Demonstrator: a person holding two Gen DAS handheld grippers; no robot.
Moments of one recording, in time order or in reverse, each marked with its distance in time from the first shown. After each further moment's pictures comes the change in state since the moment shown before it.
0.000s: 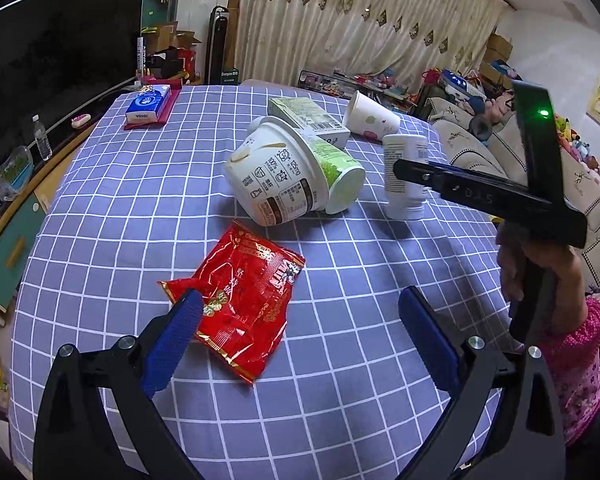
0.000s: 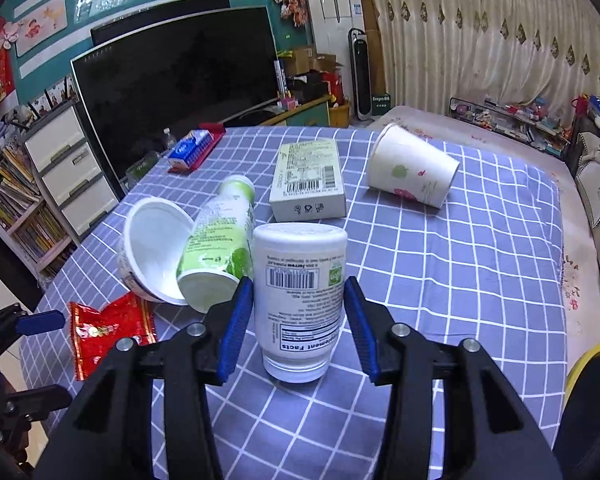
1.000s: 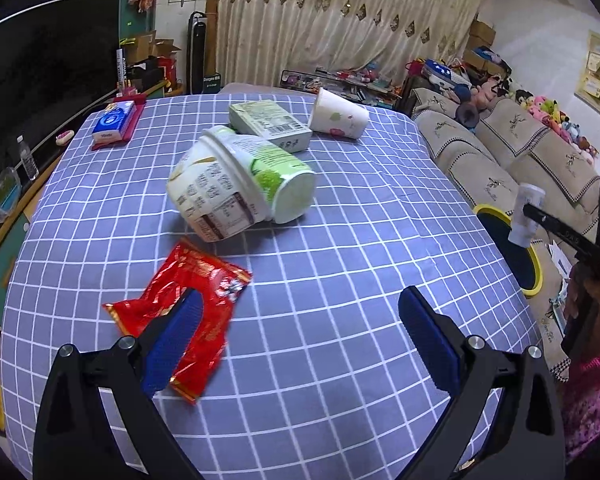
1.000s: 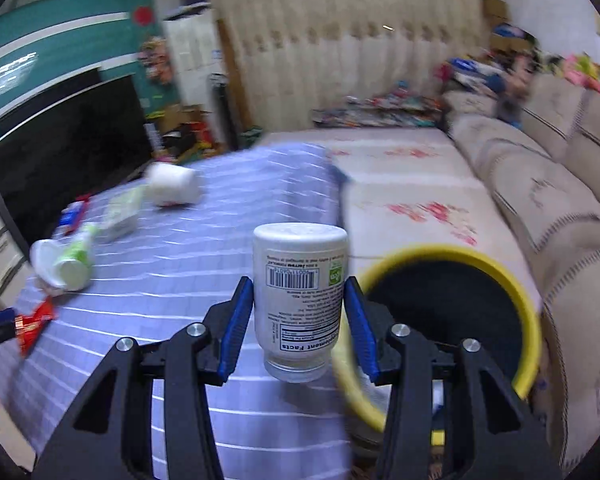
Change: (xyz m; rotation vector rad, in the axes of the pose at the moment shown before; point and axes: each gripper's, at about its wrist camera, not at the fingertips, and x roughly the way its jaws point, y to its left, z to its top) left arm 0.016 -0.043 0.010 0.078 0.004 -0.019; right arm -0.156 -0.170 -0.113 0.326 -0.140 -0.366
